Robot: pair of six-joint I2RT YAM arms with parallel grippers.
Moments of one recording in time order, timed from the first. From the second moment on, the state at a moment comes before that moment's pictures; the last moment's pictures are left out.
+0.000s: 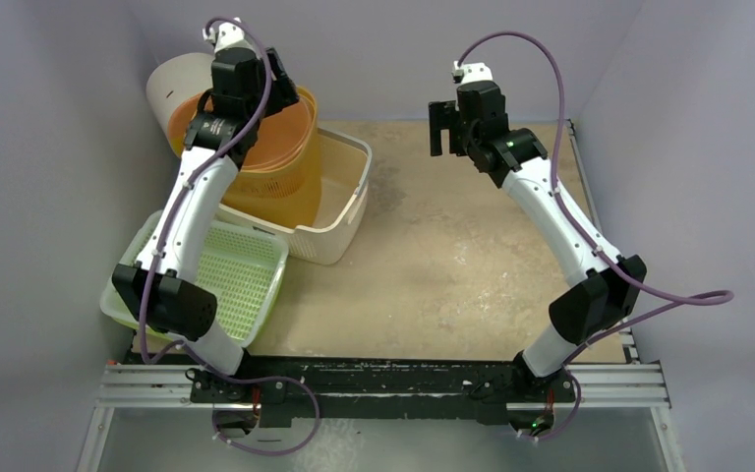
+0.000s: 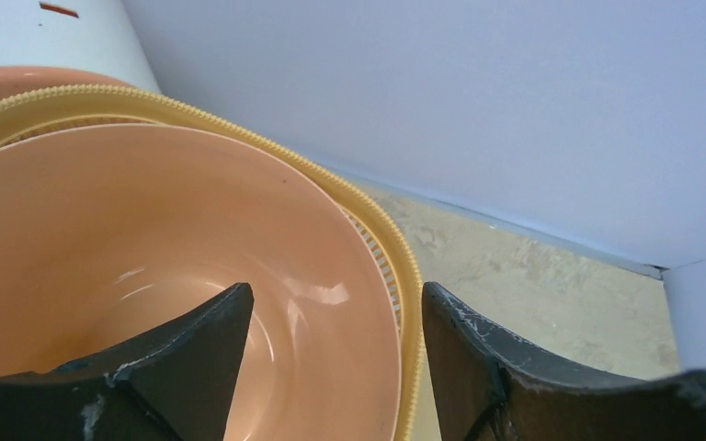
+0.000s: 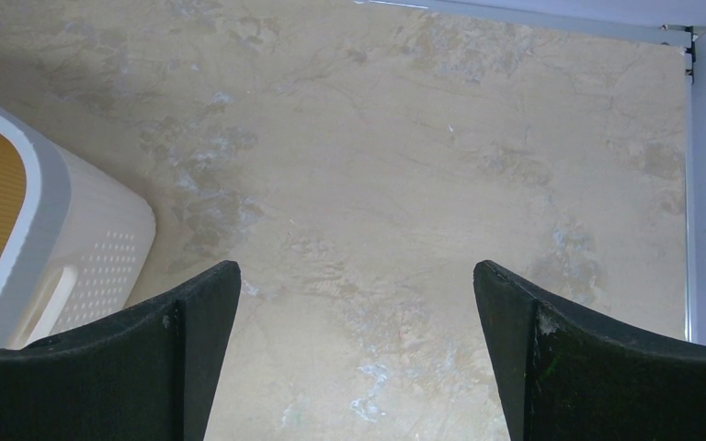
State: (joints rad) left arm -0.24 1.63 1.84 -0.52 -0.25 -0.45; right arm 0.44 1.63 1.74 -0.67 0.37 0.12
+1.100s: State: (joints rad) left arm -0.25 1.82 1.92 -0.53 -0.24 -0.48; right arm 0.44 1.67 1.79 -0.70 0.38 0.12
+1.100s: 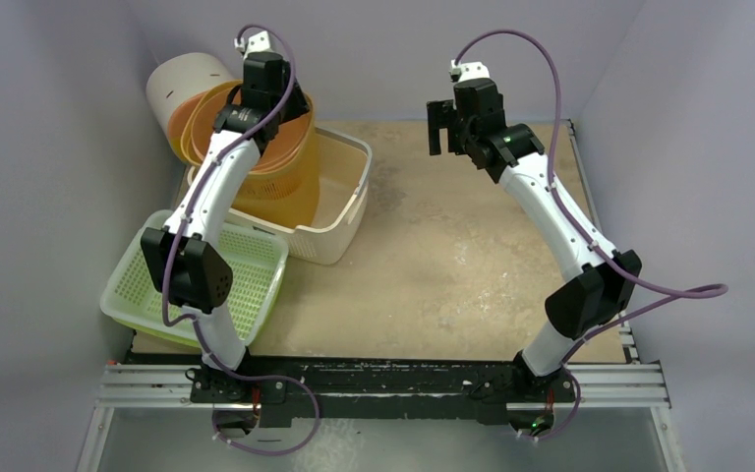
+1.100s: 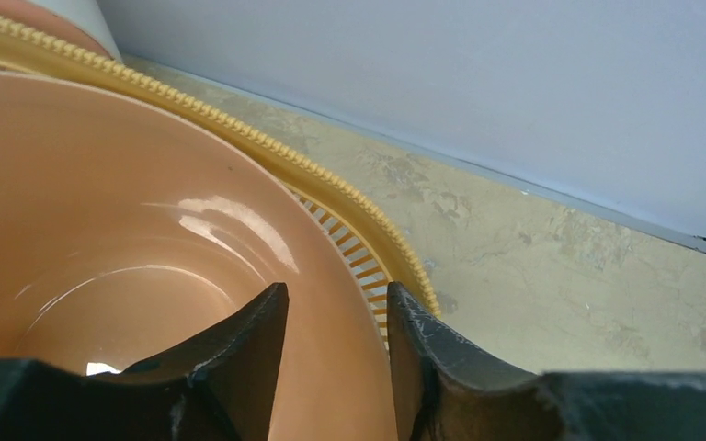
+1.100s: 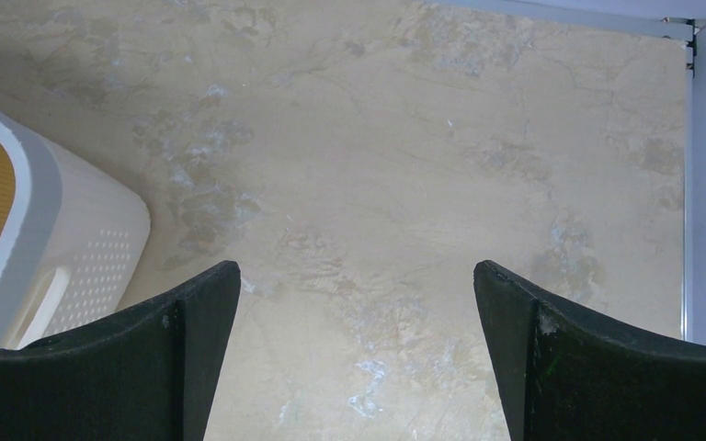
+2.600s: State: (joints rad) left arm -0.27 1.88 2.06 -0.73 -0.35 -0.43; right arm 0.44 1.63 1.72 -0.69 0.40 0.12
